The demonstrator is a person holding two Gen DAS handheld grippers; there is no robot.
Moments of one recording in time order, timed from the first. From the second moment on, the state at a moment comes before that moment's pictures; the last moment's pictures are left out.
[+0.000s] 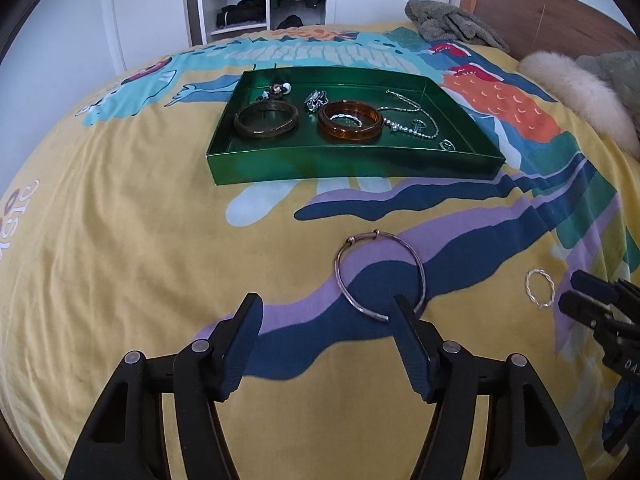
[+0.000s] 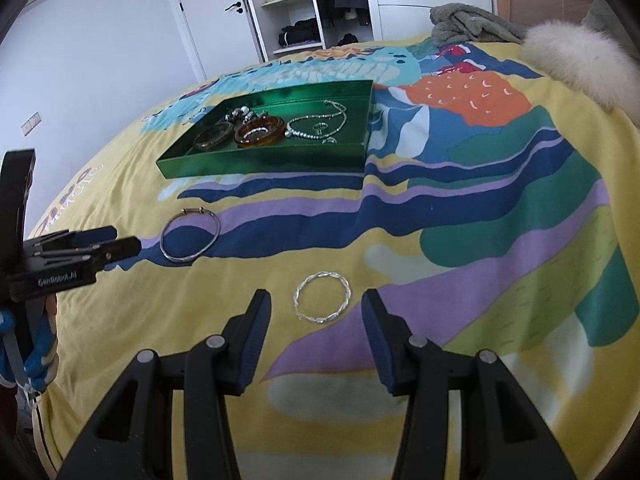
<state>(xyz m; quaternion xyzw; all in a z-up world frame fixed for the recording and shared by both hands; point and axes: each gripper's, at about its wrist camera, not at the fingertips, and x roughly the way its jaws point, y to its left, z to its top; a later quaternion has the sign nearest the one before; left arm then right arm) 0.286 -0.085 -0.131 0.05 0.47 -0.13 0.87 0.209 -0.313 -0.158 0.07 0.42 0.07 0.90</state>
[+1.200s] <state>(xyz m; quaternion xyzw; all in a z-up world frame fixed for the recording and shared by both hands) 0.255 -0.100 -0.108 0.11 0.44 -0.14 0.88 0.181 -0.302 -0.145 0.07 0.39 0.08 0.91</state>
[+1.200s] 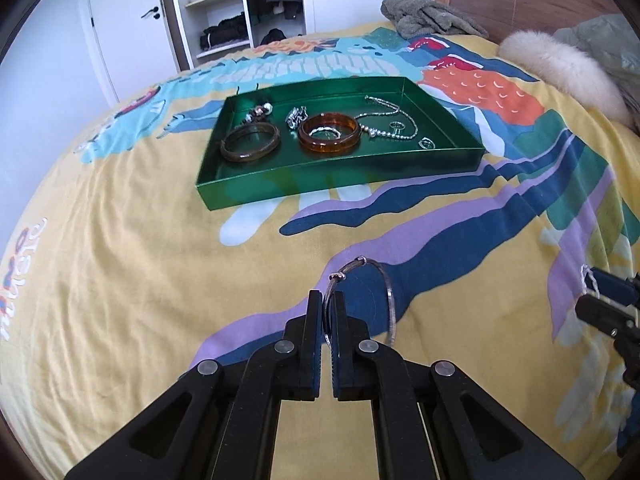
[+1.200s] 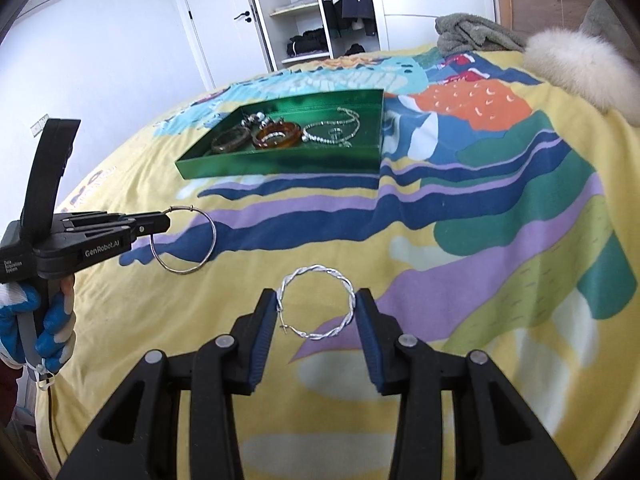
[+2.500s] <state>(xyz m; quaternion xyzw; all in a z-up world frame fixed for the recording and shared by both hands) 0.257 -0.075 0.135 0.14 0.28 -0.10 0.94 0.179 -0.321 0.128 0.08 0.21 0.05 0.97</state>
